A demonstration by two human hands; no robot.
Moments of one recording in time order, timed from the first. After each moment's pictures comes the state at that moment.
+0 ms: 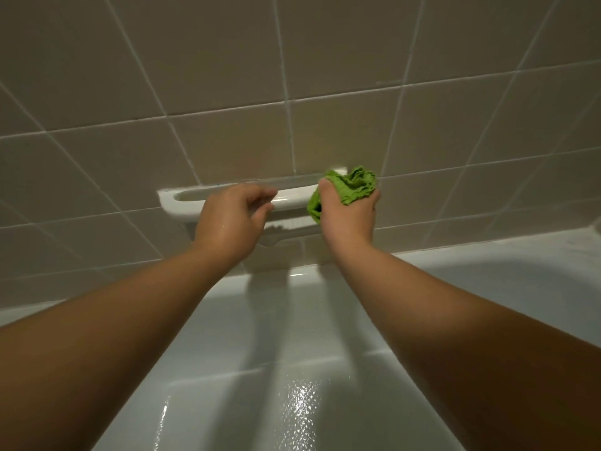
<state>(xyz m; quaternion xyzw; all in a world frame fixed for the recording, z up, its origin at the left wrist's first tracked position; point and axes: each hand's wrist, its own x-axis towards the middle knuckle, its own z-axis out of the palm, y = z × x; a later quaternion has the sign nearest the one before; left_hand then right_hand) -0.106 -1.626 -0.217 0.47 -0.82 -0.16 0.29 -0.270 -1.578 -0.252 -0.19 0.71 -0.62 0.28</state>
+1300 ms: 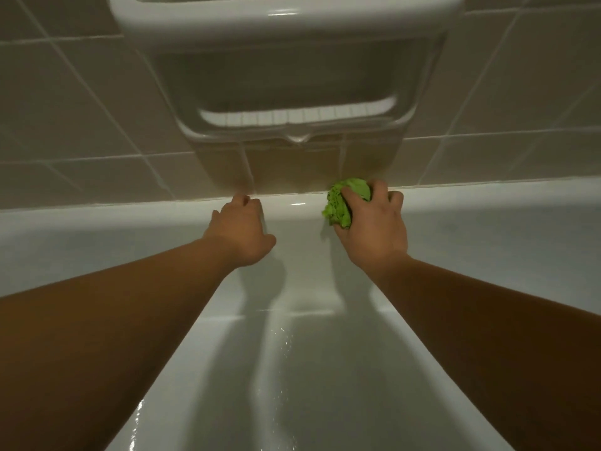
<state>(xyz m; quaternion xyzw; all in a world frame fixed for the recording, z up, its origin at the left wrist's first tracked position) -0.044 -1.642 -0.443 0.57 -0.80 -0.17 -0.08 -0.261 -1.565 -0.484 -0.58 0.80 -0.16 0.02</state>
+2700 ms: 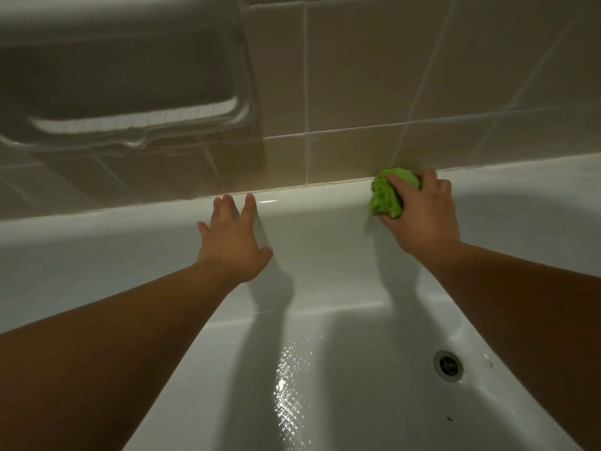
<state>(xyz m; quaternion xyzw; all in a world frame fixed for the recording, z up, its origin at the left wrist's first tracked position) -0.217 -1.575 -0.488 0.57 -0.81 -0.11 -0.03 -0.518 -1.480 -0.499 -0.54 0.82 -0.17 -0.04</state>
